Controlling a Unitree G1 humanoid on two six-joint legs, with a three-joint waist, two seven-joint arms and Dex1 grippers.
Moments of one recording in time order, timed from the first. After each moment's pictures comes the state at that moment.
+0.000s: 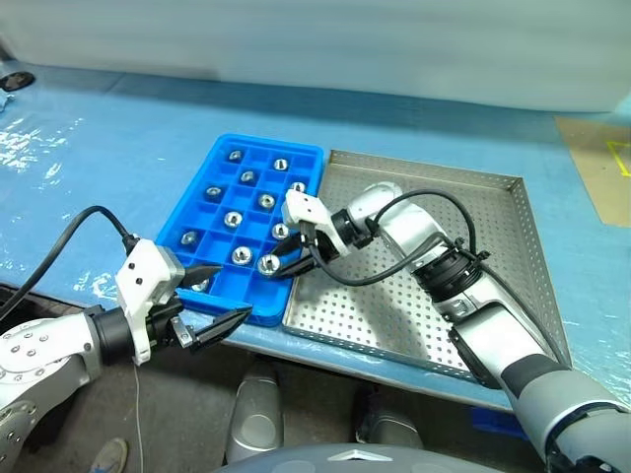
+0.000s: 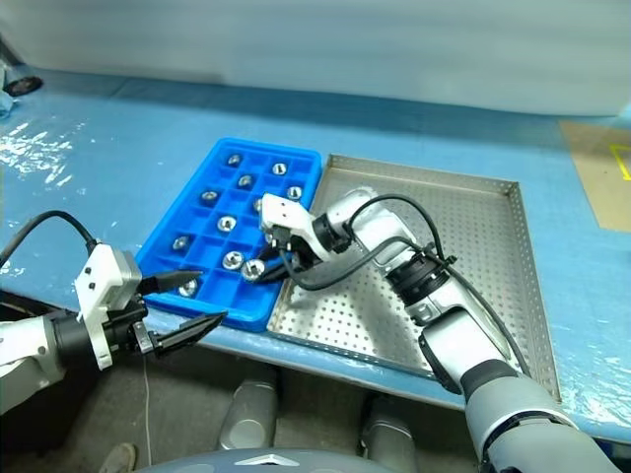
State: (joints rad) left arm 0.27 0.84 0.49 -0.91 -0.95 0.88 -0.59; right arm -0.90 -0.31 0.52 0.19 0.13 0.58 1.35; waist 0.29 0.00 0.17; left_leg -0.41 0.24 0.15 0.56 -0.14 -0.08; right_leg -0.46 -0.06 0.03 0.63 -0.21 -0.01
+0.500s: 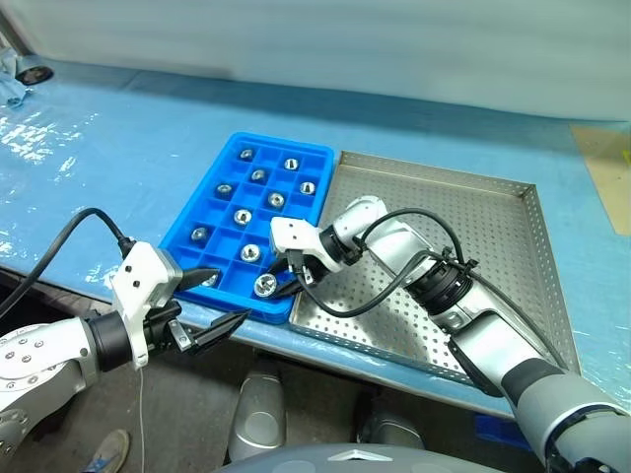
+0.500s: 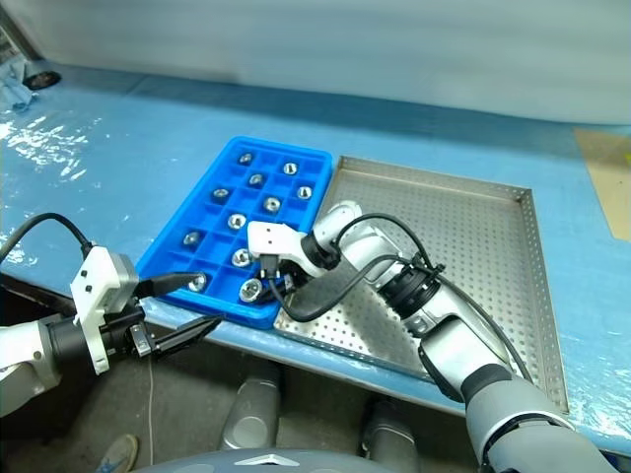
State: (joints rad) left arm 0.30 0.86 0.51 -0.93 -1.00 0.88 -0.53; right arm -0.89 -0.29 0.62 0.17 0.04 0.54 1.31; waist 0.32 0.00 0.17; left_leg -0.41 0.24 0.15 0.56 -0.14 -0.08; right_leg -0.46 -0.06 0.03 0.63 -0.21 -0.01
